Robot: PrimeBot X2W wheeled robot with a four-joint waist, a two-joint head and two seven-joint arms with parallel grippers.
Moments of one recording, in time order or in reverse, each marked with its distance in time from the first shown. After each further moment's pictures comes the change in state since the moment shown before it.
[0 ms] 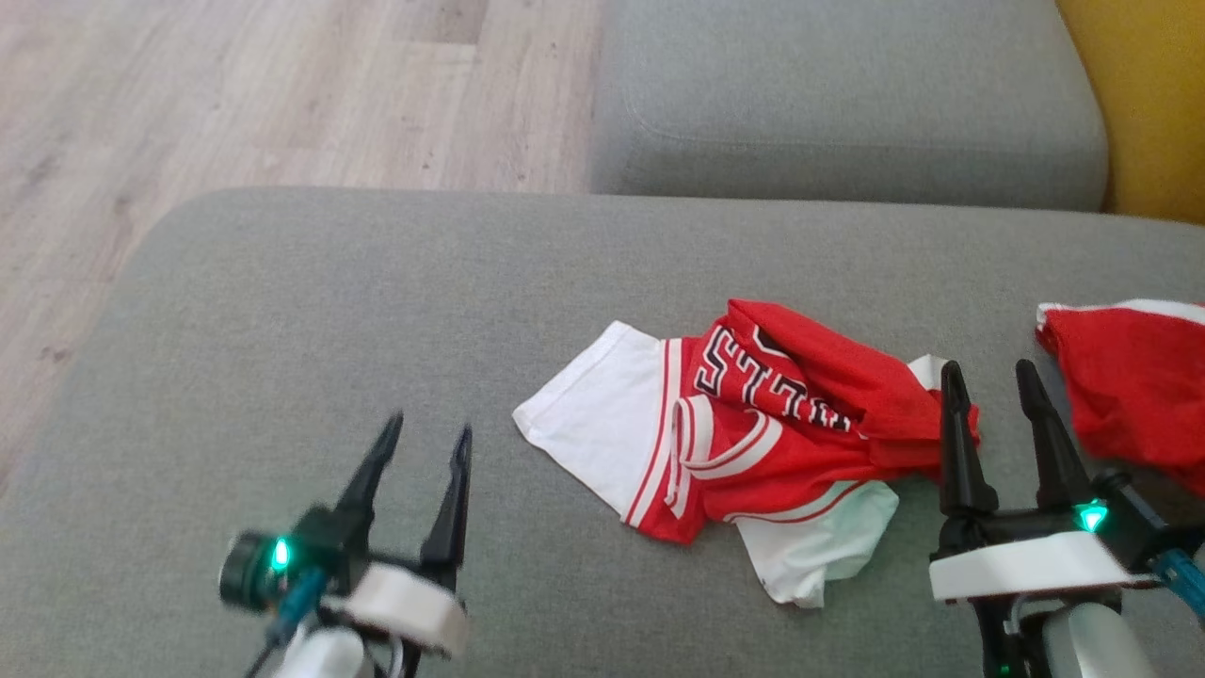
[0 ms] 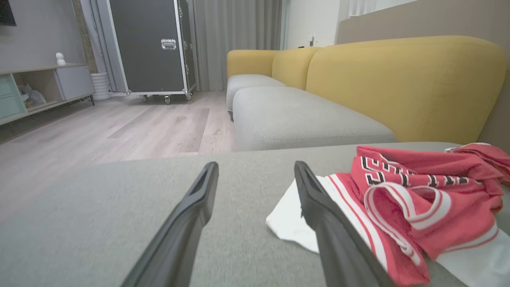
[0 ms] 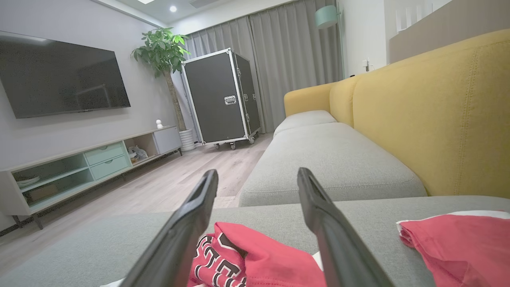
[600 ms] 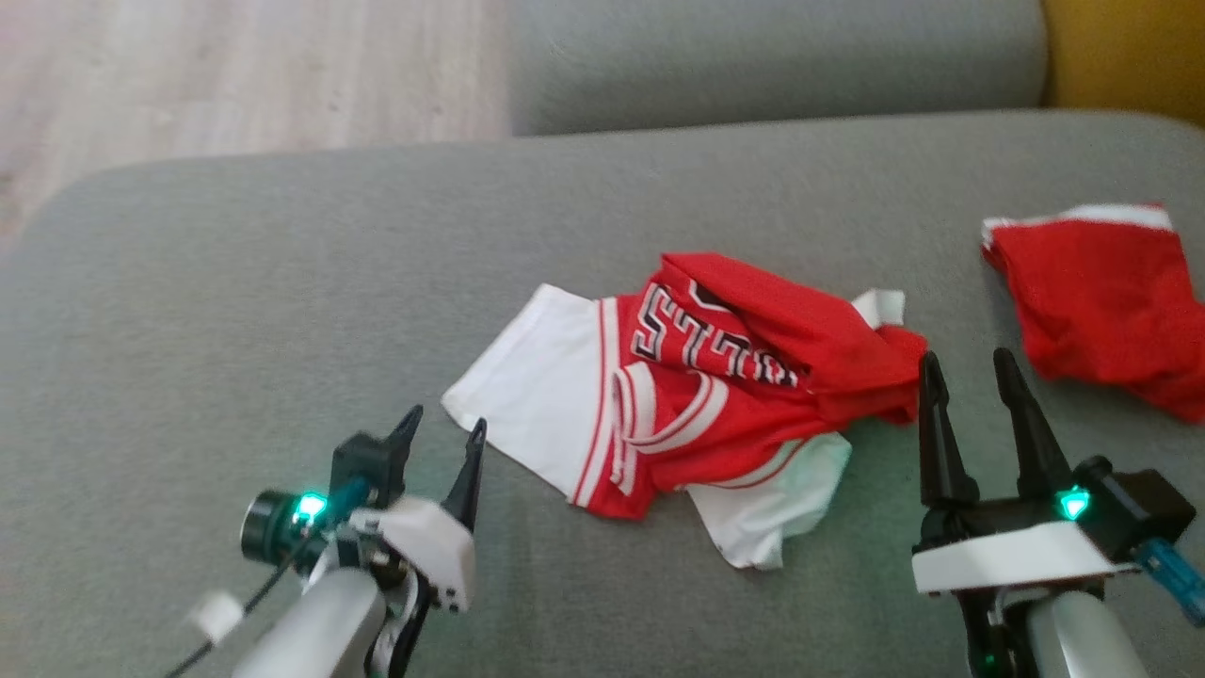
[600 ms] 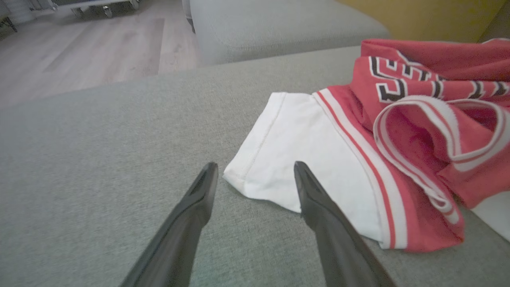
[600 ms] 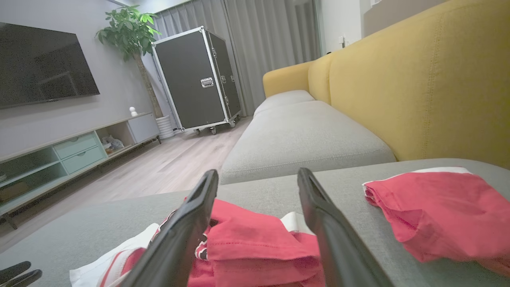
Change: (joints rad) left arm -0.124 -0.053 -0.030 0.187 -0.009 -0.044 0.194; right arm -0.012 0.000 0.036 -0.005 0.000 0.000 0.000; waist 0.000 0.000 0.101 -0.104
